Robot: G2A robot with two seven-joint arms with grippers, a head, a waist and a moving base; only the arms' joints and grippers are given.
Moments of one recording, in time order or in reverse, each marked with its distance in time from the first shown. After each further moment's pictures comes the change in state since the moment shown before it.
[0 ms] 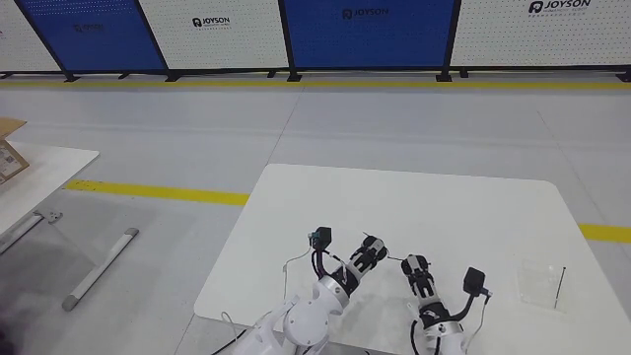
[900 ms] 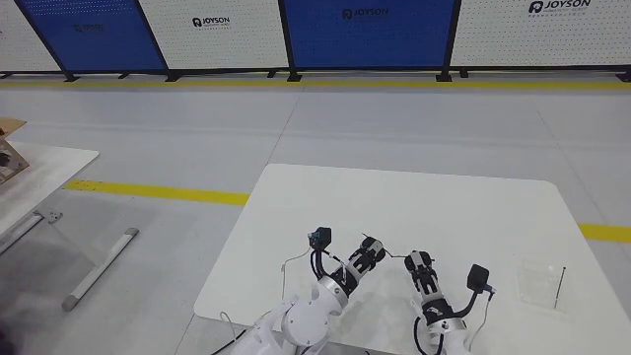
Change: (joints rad) left arm 0.004 0.003 0.001 -0.006 0.036 0.027 -0.006; right arm 0.006 0.002 0.015 -0.004 -0.021 0.001 0.001
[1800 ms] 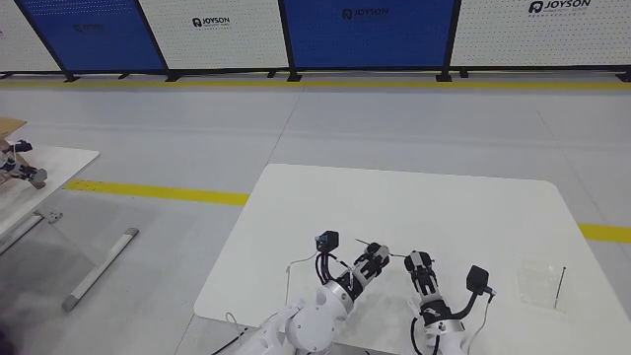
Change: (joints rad) left arm -0.010 -0.005 0.035 0.011 0.064 0.028 0.011; right arm -0.012 -0.005 -0.017 -0.027 -0.042 0.036 -0.042
